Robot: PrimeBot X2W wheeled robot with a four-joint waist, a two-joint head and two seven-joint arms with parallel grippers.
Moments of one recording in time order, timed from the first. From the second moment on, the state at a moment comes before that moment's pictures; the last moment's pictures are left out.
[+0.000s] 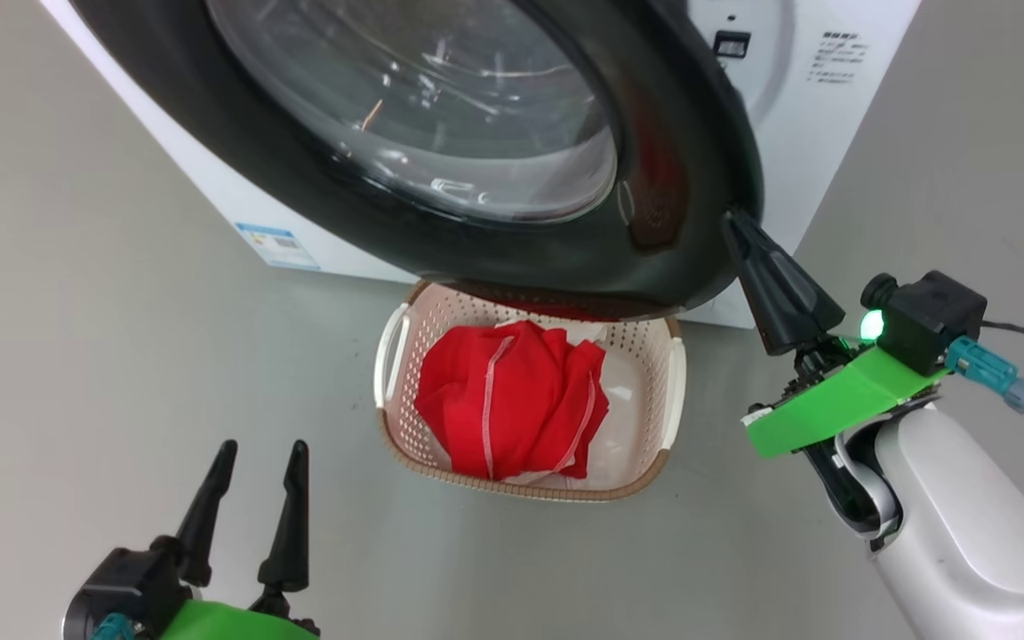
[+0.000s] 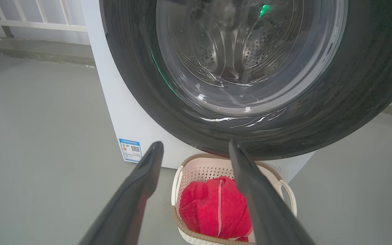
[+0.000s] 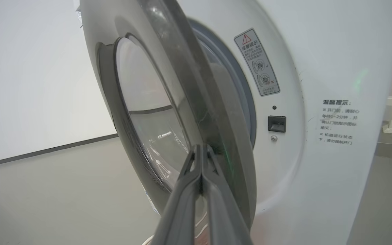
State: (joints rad) left arm -0.09 0.04 -0.01 0.20 -0.27 -0.13 -0.25; right arm -0.47 -0.18 0.31 0.29 0.47 0.12 -0.26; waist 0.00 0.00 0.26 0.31
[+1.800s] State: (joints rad) left arm -0.23 0.03 -0.06 0.19 -0.33 -0.13 -0.25; right arm -0.57 -0.21 0.26 0.30 0.49 0.13 -0.26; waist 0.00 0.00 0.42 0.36
